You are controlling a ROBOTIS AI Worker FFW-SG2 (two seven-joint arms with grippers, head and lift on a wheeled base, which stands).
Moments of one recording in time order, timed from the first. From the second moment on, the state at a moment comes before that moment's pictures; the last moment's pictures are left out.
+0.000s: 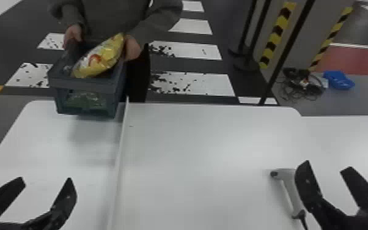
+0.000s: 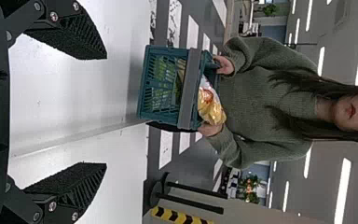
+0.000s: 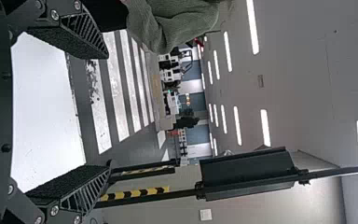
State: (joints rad) left arm 0.86 0.16 0.08 -2.44 0.24 0.27 -0.03; right arm 0.93 -0.21 -0.14 -2.26 -0.38 -0.32 -0.05
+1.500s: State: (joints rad) left arm 0.86 0.16 0.08 -2.43 0.24 0.24 -0.08; right arm 0.95 -0.21 -0.15 -2.28 -0.38 -0.33 -0.05
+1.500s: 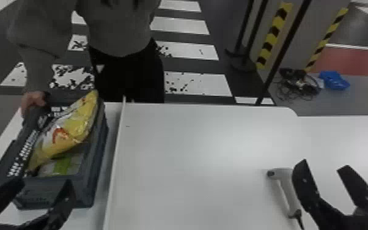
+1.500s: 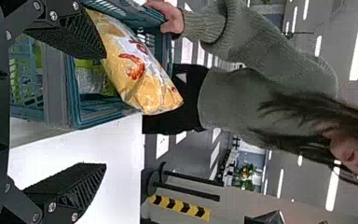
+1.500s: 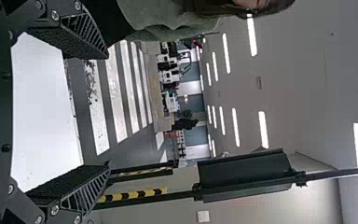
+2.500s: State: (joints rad) left arm 0.54 0.16 0.09 -2.22 0.27 0.32 -0.11; right arm 0.99 -0.21 -0.13 -2.30 -0.32 -0.30 -0.05
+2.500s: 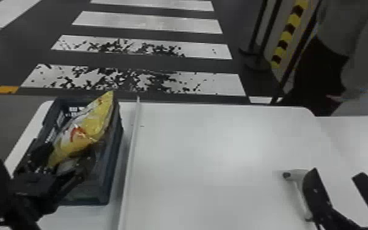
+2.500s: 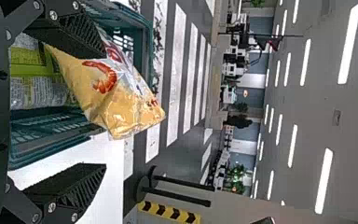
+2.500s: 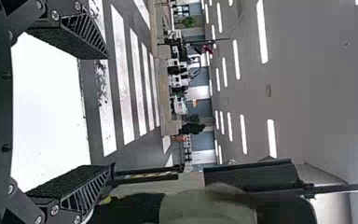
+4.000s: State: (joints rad) left arm 0.25 0.15 0.00 -1.94 0.24 0.32 -0.07; right arm 0.98 -0.21 -0.13 -2.25 -0.29 -0.26 -0.05
